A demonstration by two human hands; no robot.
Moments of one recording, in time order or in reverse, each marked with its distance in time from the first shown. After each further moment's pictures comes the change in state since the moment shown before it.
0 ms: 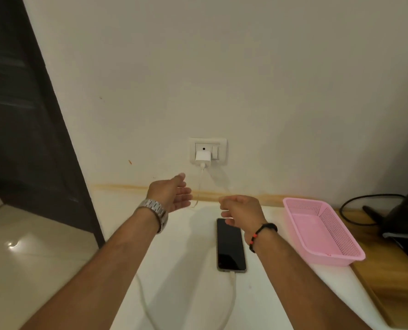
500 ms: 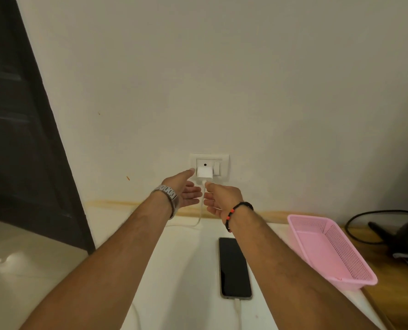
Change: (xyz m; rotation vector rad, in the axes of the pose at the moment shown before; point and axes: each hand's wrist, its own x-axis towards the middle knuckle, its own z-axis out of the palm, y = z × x) left_hand 0.069 0.041 0.034 0.019 -0.164 -0.136; right_hand 0.057 -0.059 0.058 0.162 -0.026 0.135
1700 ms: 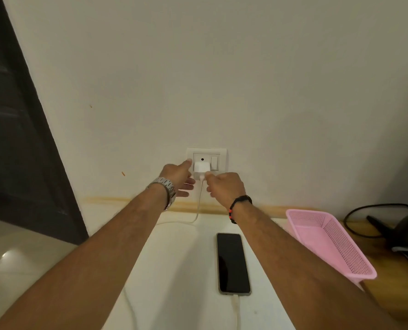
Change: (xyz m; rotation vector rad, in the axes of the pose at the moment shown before) left_hand 0.005 0.011 0.003 0.334 0.105 0.182; right_hand 0.022 -0.001 -0.008 -0.513 0.127 -0.348
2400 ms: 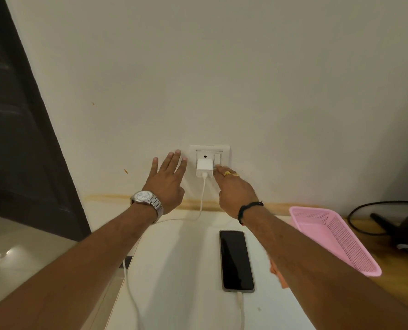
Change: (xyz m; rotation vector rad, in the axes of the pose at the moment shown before) left_hand -0.005 -0.046 -0.035 1.410 0.218 0.758; right_hand 0.012 0.034 -0.011 -0.901 -0.088 -0.562
